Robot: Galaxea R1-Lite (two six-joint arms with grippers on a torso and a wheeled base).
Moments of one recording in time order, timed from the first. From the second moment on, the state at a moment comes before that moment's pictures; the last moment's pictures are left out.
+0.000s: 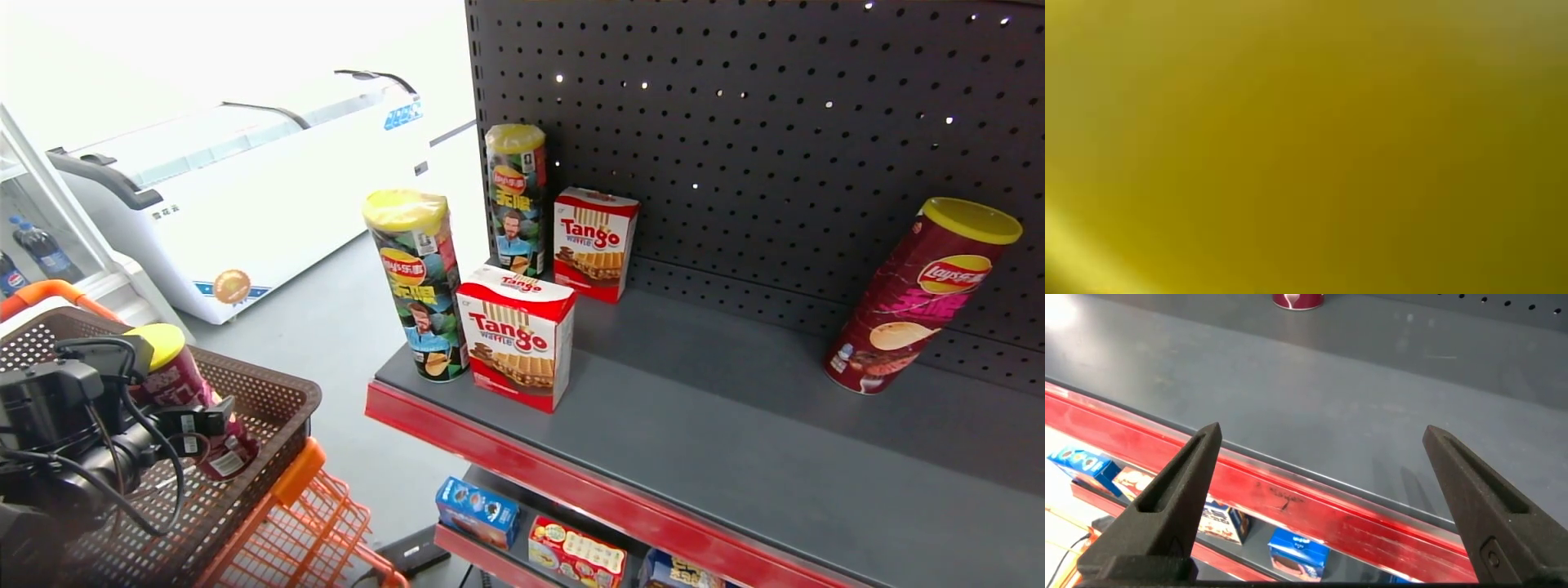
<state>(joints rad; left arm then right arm) 0.27 1.84 -0.37 -1.15 0.10 0.12 0.00 0.00 0.00 0.00 -0.04 0.00</state>
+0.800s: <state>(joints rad) 0.27 1.90 -0.47 -1.16 0.10 0.08 0.00 0.00 0.00 0.00 -0.04 0.00</state>
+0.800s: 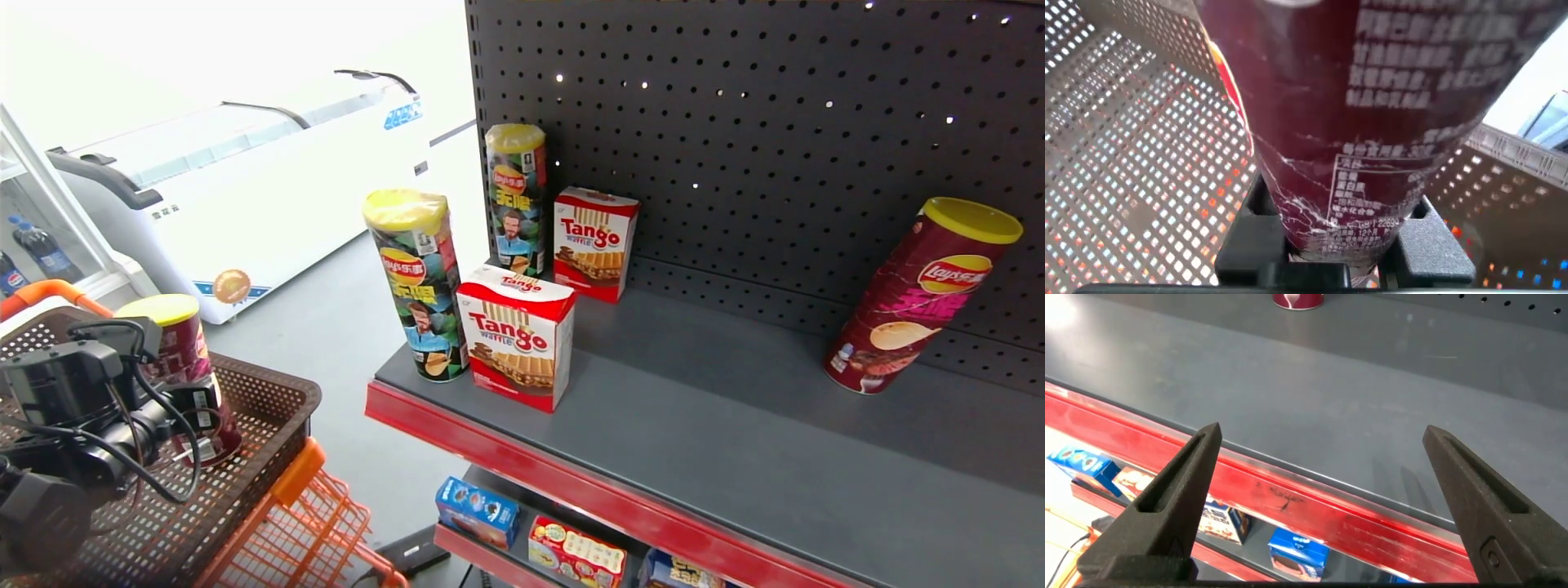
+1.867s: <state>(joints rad) 0.14 1.58 -0.55 -0.94 -0.06 0.12 0.00 0.00 0.00 0.00 -0.04 0.00</state>
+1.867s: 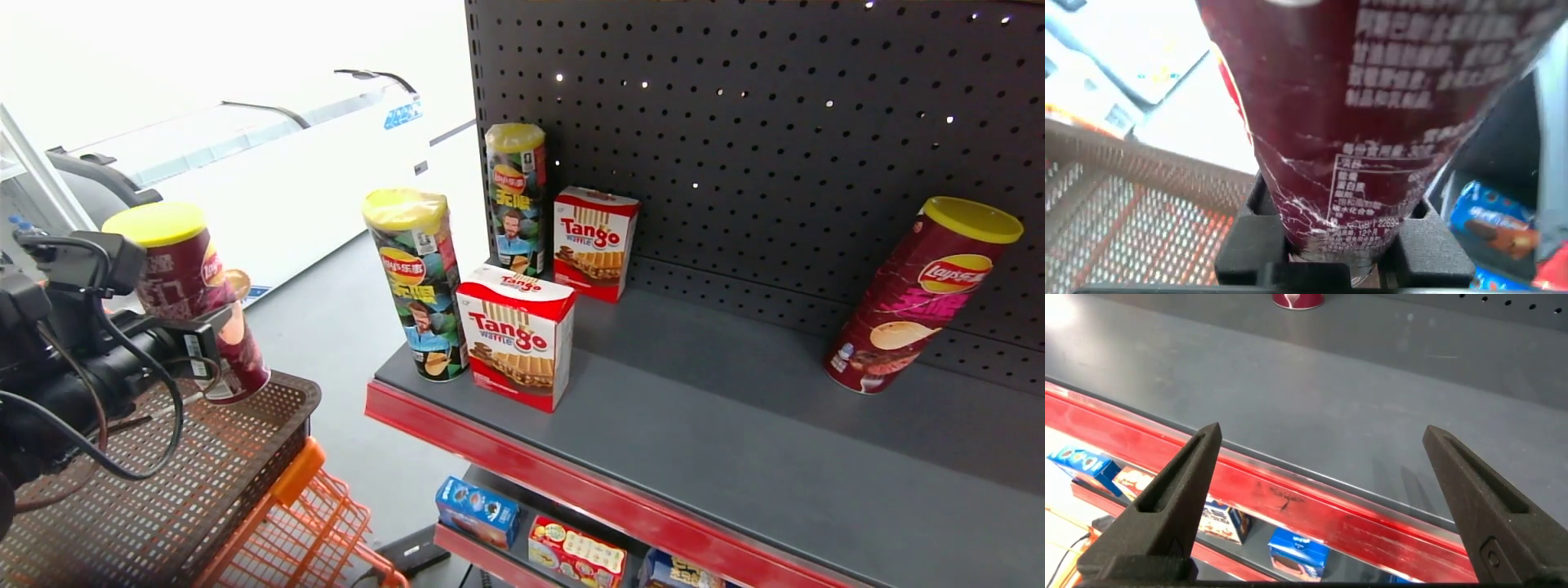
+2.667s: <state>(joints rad) -0.07 1.33 -0.53 -0.84 -0.17 0.09 0.00 0.00 0.00 0.00 -0.04 0.00</state>
